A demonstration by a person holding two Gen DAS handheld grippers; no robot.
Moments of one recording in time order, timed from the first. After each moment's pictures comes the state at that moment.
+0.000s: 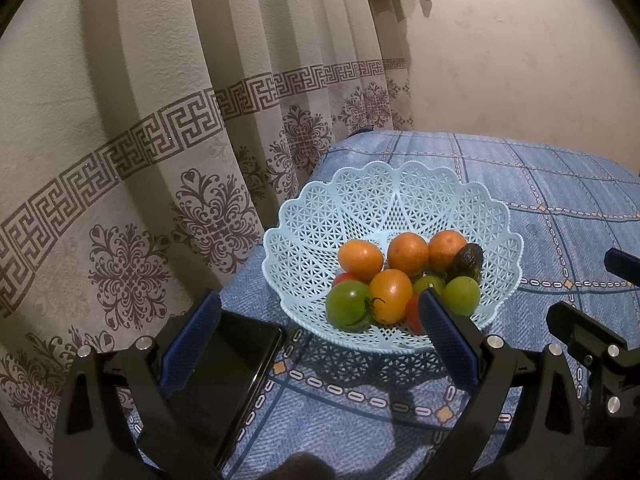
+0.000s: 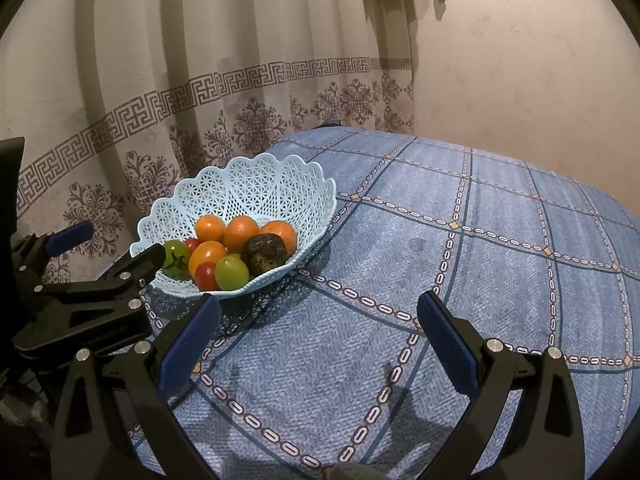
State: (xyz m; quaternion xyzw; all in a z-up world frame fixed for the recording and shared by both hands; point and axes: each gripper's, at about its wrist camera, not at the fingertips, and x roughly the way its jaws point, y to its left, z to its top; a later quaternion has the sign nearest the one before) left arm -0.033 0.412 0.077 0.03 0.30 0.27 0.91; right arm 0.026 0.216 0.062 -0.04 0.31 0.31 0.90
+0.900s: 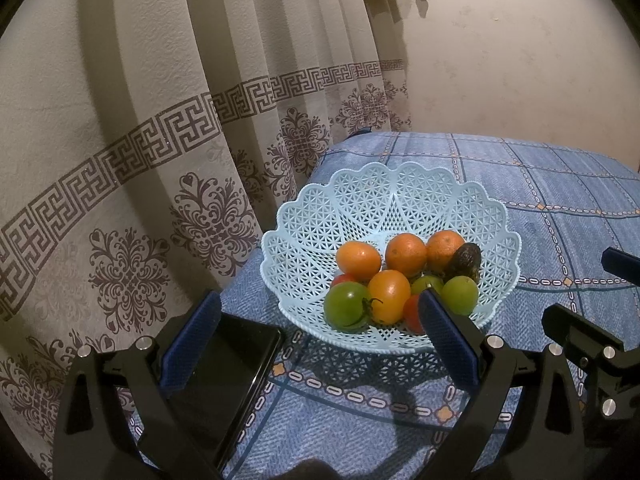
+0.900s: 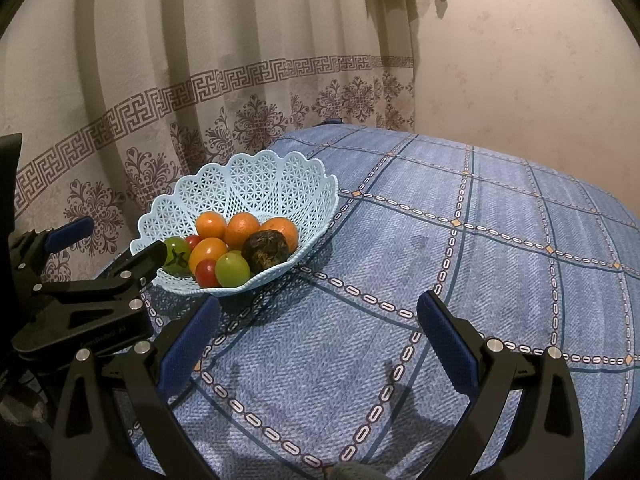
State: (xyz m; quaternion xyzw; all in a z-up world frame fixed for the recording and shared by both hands) left arm -0.033 0.410 0.077 0.04 0.30 0.26 0.91; right arm 0.026 0.217 0.059 -0.04 0.31 0.31 0.90
